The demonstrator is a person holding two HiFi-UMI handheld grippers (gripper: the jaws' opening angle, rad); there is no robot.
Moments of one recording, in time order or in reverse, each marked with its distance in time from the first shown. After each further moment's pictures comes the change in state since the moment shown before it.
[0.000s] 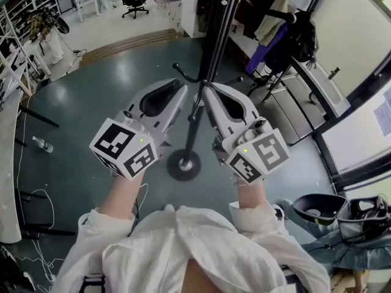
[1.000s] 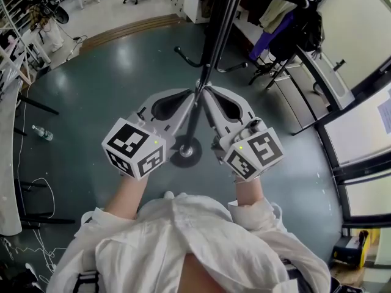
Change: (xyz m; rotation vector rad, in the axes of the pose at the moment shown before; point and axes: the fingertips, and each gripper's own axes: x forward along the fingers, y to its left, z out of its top) left arm -0.007 -0.015 -0.070 -0.035 0.147 -0.038; right arm -0.010 0.006 -0.058 0.077 0.092 -0.007
